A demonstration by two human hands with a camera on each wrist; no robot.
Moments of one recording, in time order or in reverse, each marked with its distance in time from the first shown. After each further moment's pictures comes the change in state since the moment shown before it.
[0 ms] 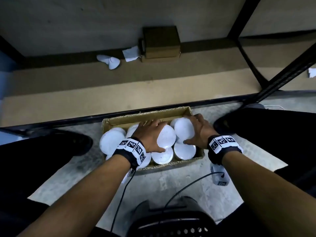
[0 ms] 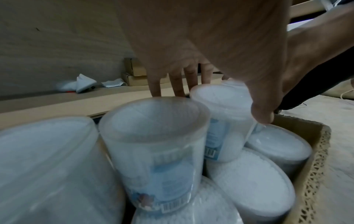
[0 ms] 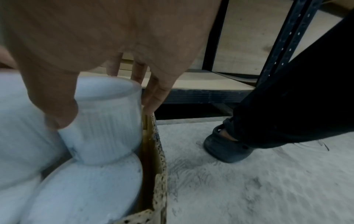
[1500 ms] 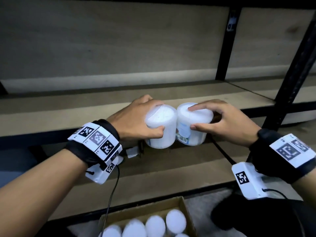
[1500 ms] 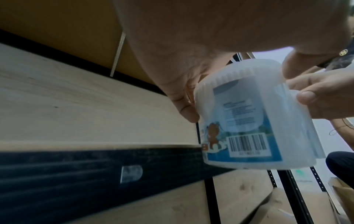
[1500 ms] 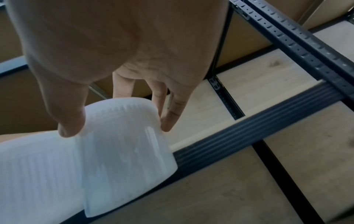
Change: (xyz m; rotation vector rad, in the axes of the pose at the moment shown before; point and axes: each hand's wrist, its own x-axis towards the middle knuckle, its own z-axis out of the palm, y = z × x) left_hand -0.093 0.062 -0.379 -0.044 0.669 0.260; right_hand -0.166 -0.098 -0.334 0.180 0.761 -0.592
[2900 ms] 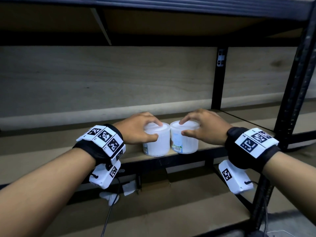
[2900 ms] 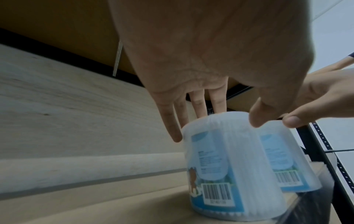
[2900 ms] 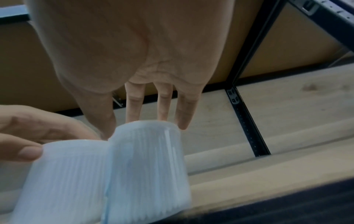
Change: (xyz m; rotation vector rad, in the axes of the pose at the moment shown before) left_hand 0.095 -0.038 -0.034 0.020 -0.111 0.005; right_hand 0.104 0.004 -0.019 -0.357 -0.026 0.060
